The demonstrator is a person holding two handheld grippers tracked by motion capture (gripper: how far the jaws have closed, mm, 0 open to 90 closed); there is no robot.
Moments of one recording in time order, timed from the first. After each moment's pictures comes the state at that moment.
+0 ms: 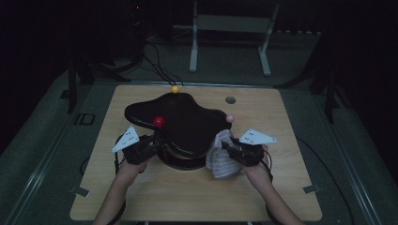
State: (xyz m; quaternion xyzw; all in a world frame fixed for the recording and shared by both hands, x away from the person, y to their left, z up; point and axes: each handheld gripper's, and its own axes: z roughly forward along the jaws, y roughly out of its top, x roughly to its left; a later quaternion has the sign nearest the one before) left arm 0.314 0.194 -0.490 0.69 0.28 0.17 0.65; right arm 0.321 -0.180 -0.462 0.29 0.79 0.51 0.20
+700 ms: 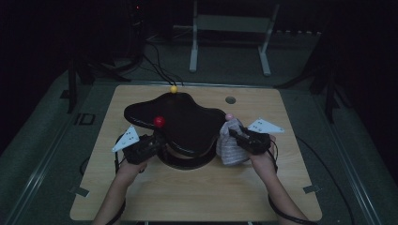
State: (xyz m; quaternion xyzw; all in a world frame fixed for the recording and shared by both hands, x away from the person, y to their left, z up) left arm 0.316 0.194 -0.490 0.69 0.28 0.17 0.65; right arm 0.353 -0.200 -0.456 0.33 0.76 0.50 0.23
